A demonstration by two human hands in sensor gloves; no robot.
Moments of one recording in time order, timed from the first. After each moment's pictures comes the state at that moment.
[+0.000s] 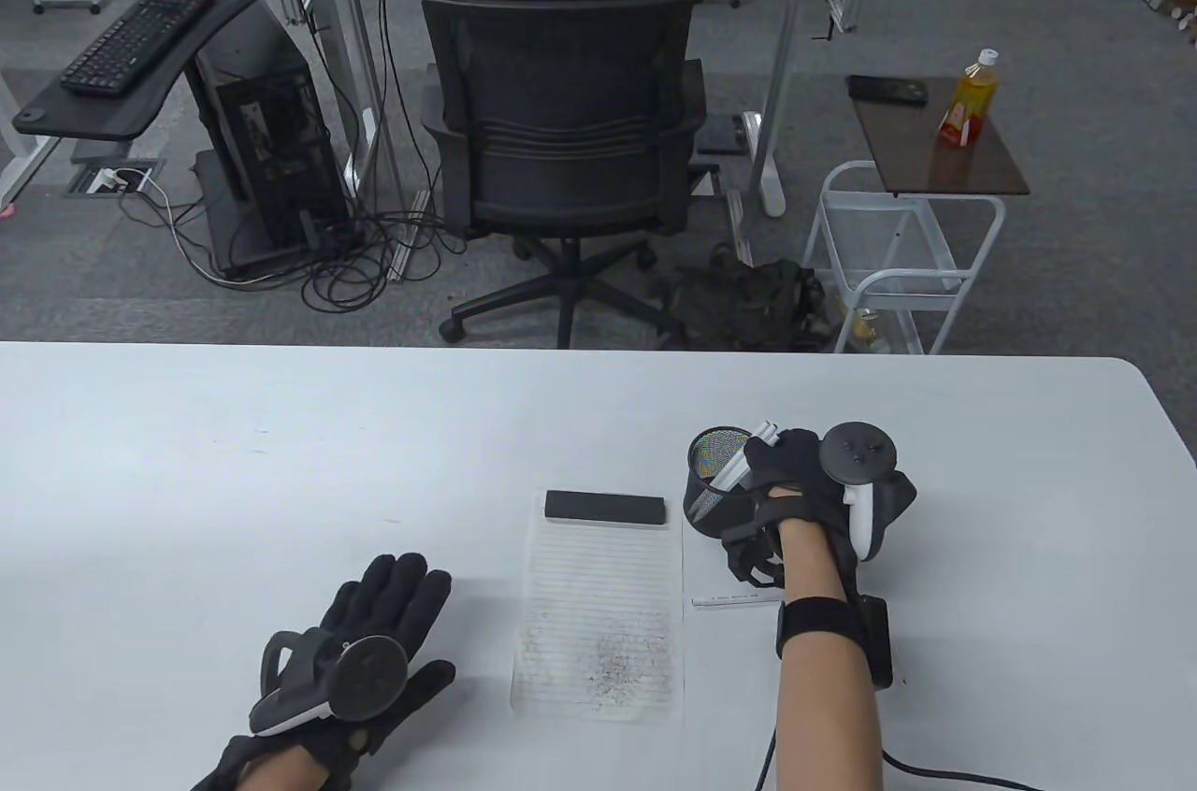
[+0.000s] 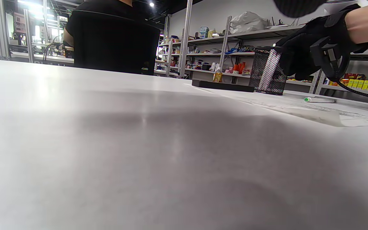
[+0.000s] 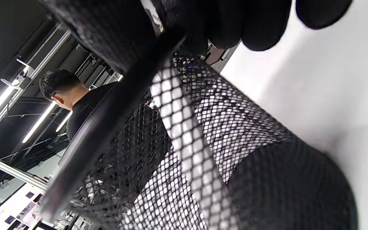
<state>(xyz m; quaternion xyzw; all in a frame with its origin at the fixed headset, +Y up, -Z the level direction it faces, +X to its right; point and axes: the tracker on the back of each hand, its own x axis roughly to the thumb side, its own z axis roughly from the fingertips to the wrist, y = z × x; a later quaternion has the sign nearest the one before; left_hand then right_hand) -0.244 -0.764 -0.313 0.00 -0.22 0.05 0.97 0.218 -0.730 -0.478 -0.21 -0.07 0.87 0.44</state>
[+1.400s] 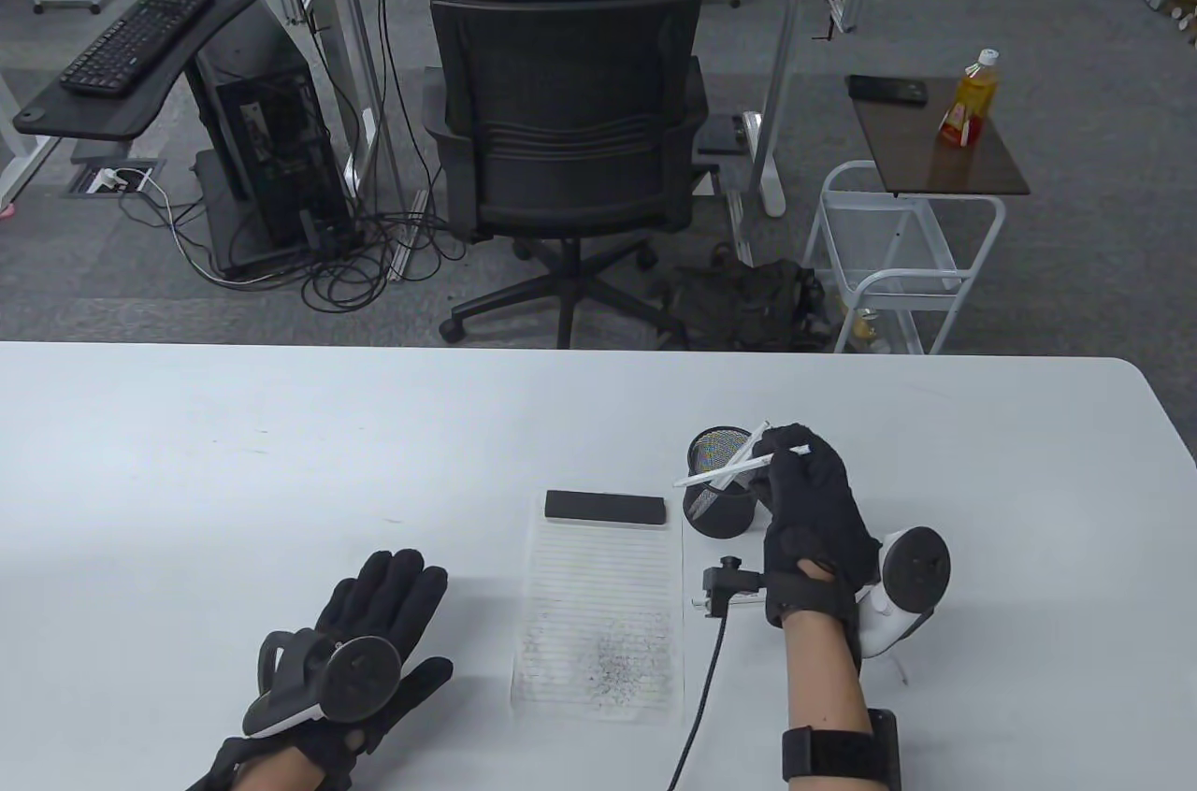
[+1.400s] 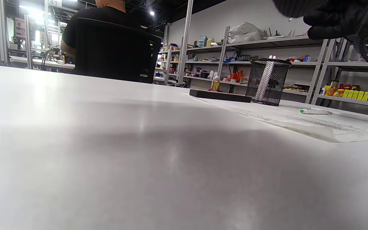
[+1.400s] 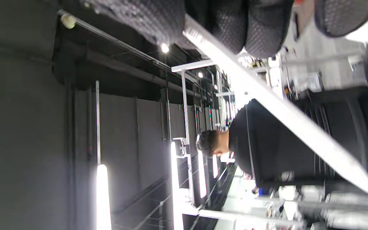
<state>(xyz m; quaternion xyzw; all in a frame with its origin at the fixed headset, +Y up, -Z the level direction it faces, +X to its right) -0.247 -0.760 -0.311 0.01 -0.23 0.06 0.97 0.184 -0.699 -0.380 -0.01 -0.21 0.59 0.78</state>
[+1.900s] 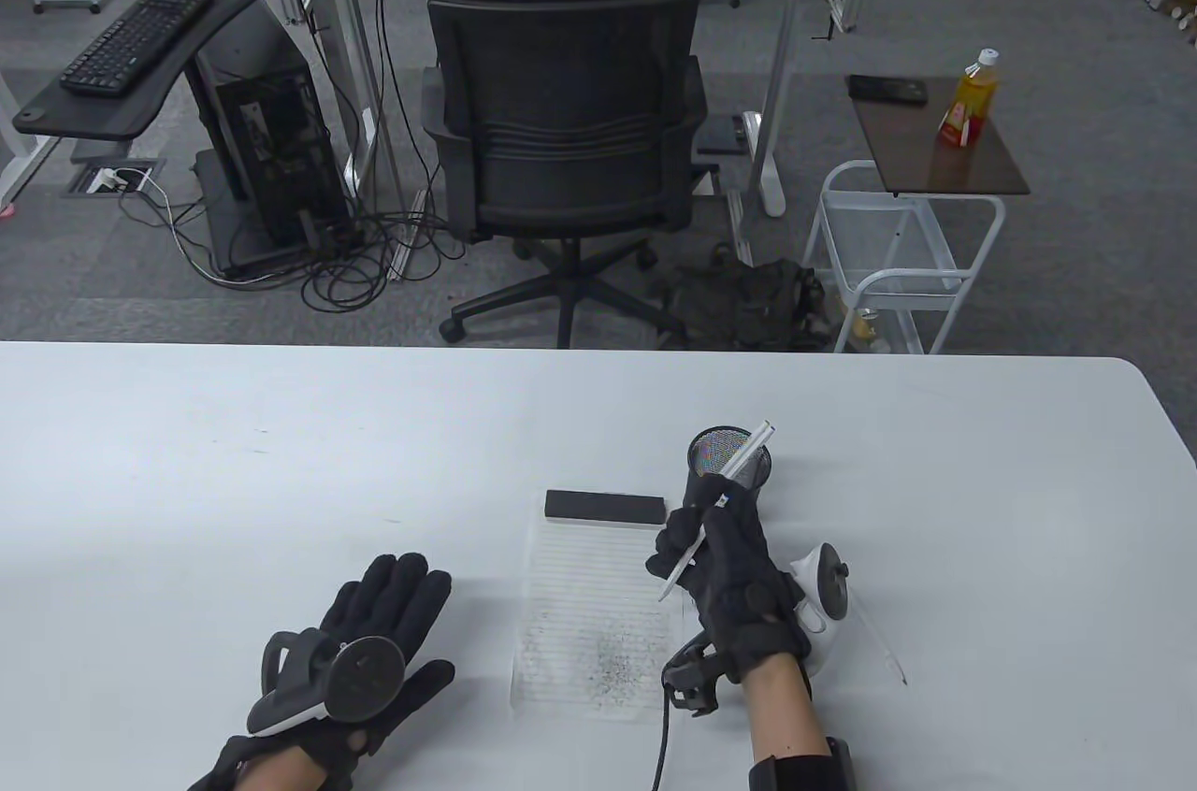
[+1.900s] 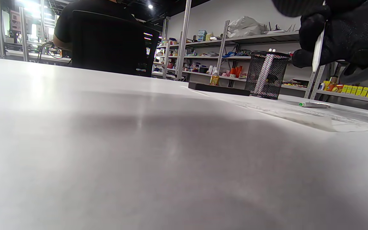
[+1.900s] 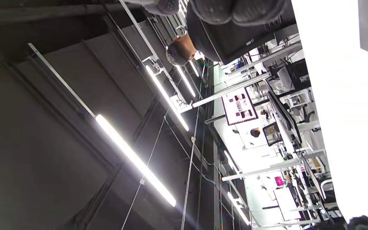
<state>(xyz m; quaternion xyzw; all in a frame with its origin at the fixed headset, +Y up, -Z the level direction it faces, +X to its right) -0.245 -0.763 -0.311 0.00 -0.23 0.06 0.97 0.136 -0.773 -0.385 0.12 0.04 0.51 0.85</state>
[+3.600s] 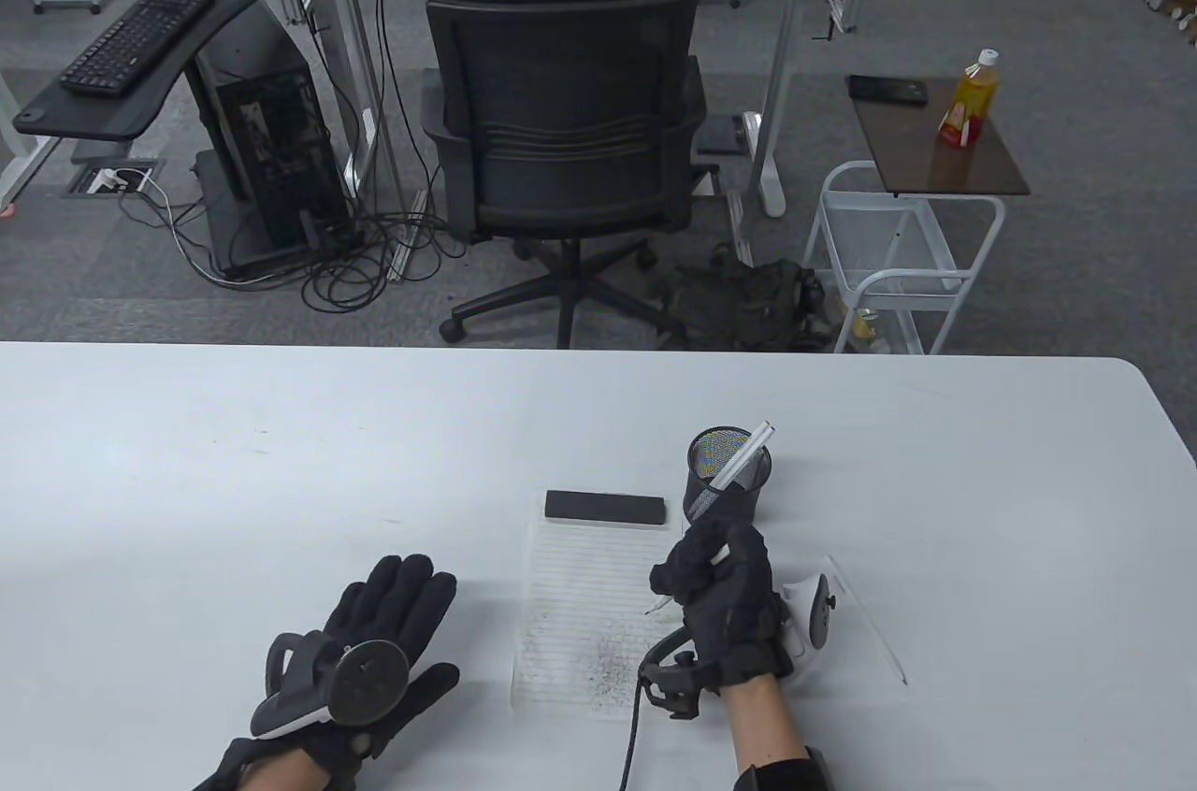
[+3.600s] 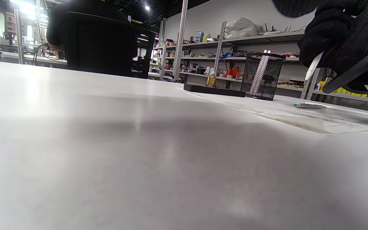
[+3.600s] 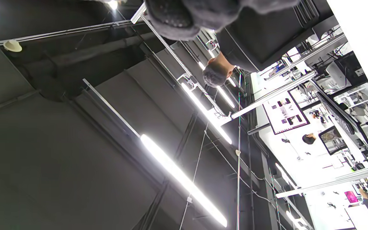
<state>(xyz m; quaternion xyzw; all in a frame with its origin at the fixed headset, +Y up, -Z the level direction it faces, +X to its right) -0.240 -0.762 -0.310 0.01 -0.24 0.06 0.97 0.129 -0.791 -0.381 0.13 -0.04 0.42 0.90</state>
